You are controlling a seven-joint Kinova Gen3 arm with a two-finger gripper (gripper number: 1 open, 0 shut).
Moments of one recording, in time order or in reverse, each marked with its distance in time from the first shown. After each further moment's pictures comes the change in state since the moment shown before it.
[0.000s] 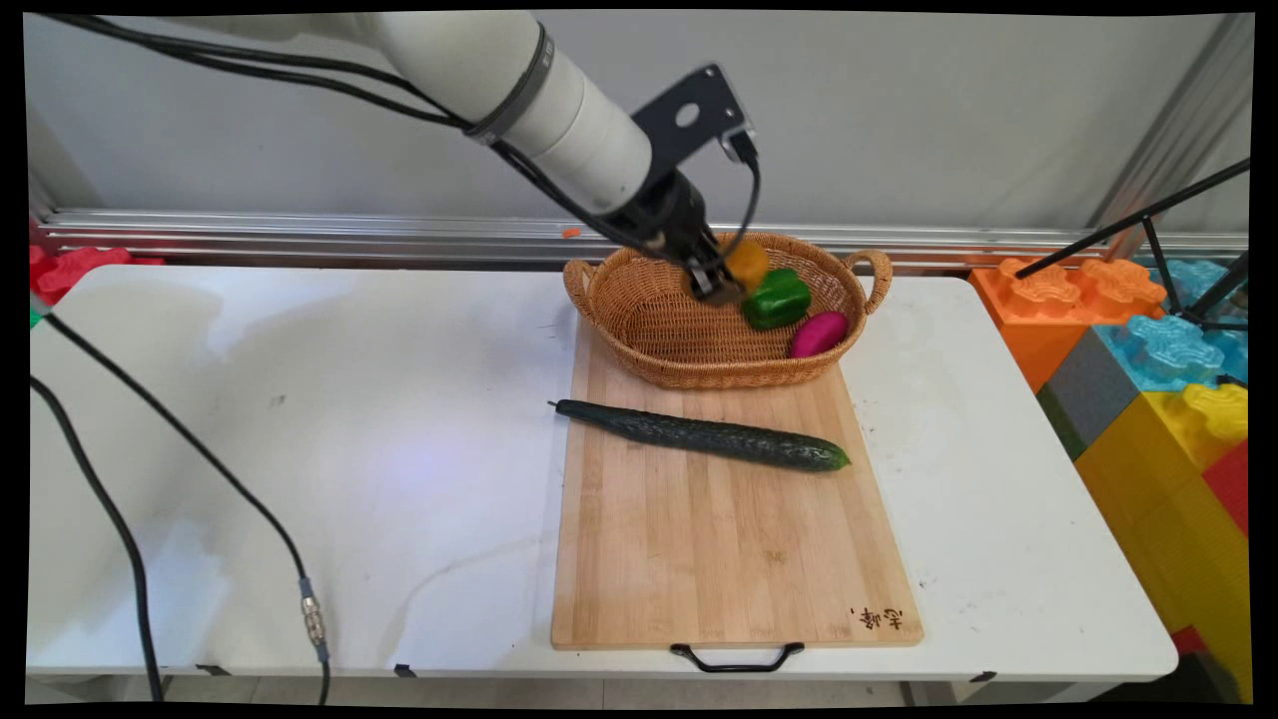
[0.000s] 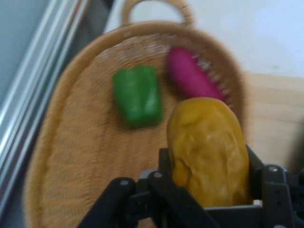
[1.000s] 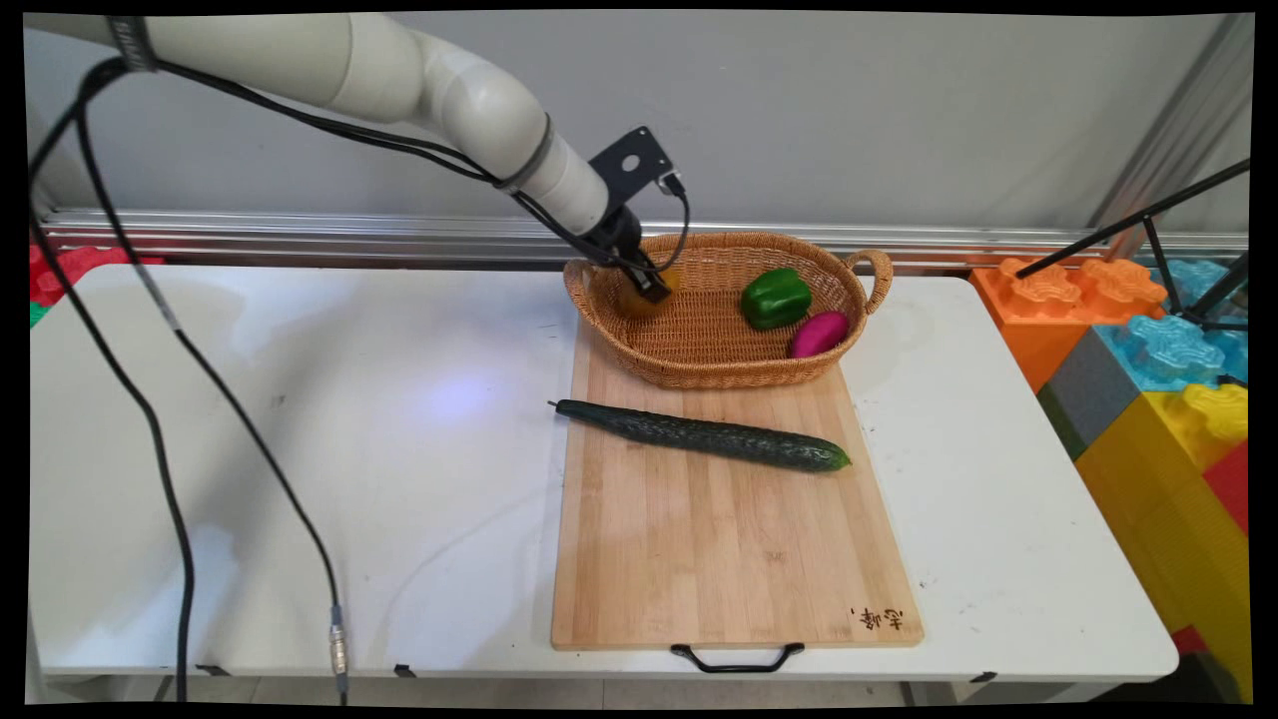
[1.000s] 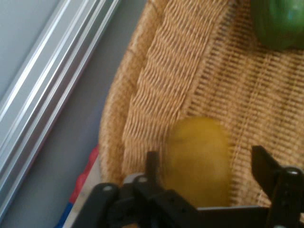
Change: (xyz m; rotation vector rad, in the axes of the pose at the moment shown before) arm -0.079 -0.093 0.110 0.103 -0.117 -0.133
